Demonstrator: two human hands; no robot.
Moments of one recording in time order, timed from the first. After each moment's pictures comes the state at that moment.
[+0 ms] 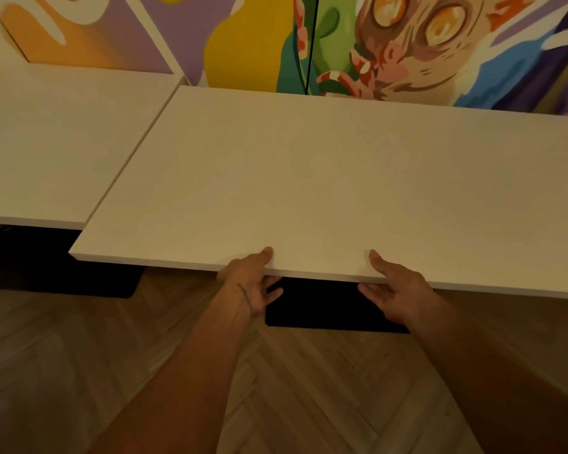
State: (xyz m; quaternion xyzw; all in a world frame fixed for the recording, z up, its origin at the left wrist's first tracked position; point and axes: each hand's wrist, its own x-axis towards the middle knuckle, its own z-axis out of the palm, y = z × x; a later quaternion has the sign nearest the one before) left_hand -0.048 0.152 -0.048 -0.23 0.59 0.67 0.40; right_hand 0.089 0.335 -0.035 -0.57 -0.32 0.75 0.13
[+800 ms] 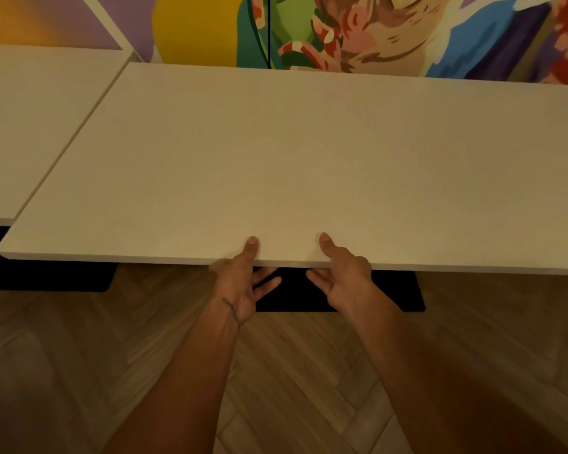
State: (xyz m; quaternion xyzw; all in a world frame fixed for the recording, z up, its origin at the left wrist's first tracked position) left_hand 0.003 0.207 -0.073 -0.22 0.54 0.72 0.37; right_hand 0.088 0.336 -0.053 -0.57 -0.31 0.75 0.13
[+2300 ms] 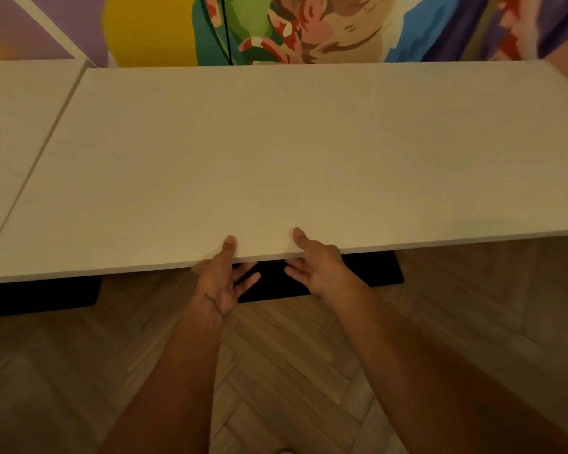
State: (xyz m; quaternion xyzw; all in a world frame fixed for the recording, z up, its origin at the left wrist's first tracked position) left_hand -0.004 0.209 -0.053 -0.22 0.57 0.70 0.38; right_hand 0.084 0.340 -0.043 -0.56 -0.32 0.76 0.08
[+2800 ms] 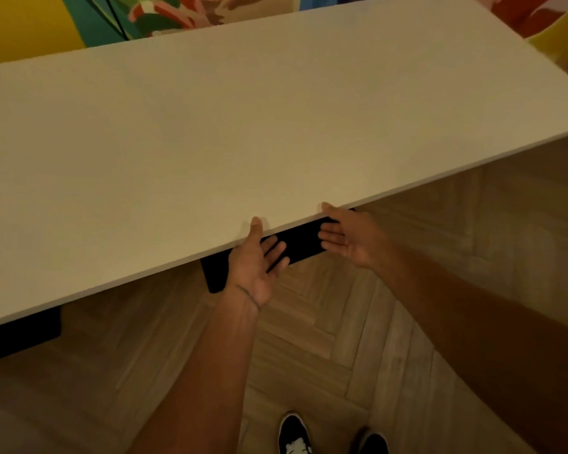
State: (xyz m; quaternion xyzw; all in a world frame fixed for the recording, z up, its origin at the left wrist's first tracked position) left_hand 0.084 0.293 -0.039 -0.17 0.56 0.62 0.52; right_hand 0.199 0.427 -0.039 -0.58 -0.35 0.73 0.11
